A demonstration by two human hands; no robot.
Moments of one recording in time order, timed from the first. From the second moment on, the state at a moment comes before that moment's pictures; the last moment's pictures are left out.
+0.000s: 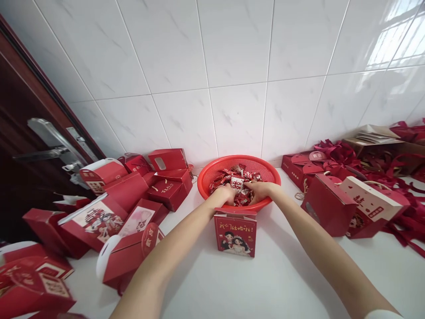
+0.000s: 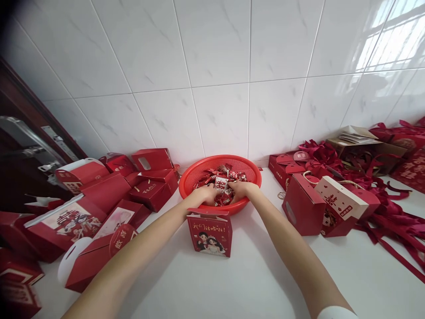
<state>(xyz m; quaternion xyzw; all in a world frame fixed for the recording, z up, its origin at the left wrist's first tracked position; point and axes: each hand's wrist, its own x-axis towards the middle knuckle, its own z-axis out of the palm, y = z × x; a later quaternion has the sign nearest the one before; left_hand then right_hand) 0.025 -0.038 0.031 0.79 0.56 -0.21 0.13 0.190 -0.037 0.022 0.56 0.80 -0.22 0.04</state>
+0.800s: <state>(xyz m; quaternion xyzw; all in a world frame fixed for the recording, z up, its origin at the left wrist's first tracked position) -0.001 -0.020 0.026 0.73 0.43 0.39 0.36 0.192 -0.036 0.016 0.51 0.81 -0.26 -0.14</state>
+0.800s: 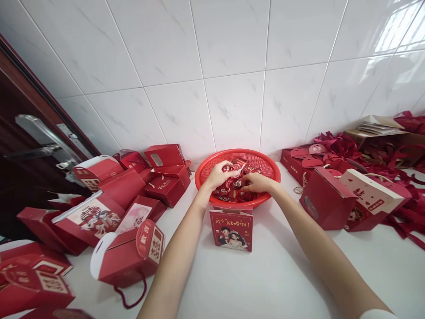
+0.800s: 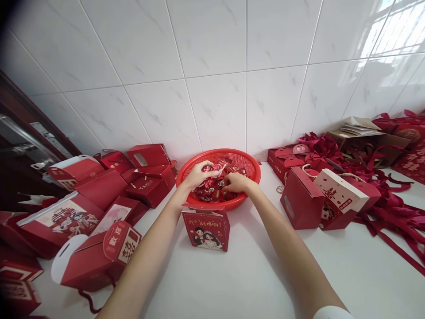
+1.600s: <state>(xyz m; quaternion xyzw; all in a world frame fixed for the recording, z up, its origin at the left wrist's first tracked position) 0.004 -0.023 0.026 0.76 0.38 0.36 0.38 0.195 -0.037 0.016 0.40 0.66 -0.37 -0.51</state>
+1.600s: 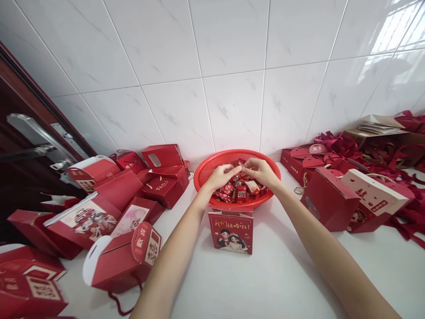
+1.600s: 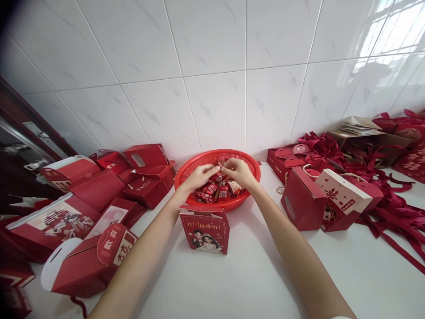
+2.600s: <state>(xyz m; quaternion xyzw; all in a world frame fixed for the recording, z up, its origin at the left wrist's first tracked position) 0.002 -0.003 0.012 0.72 0.47 0.36 0.36 0.196 -0.042 0.020 0.41 0.61 -0.40 -0.55</state>
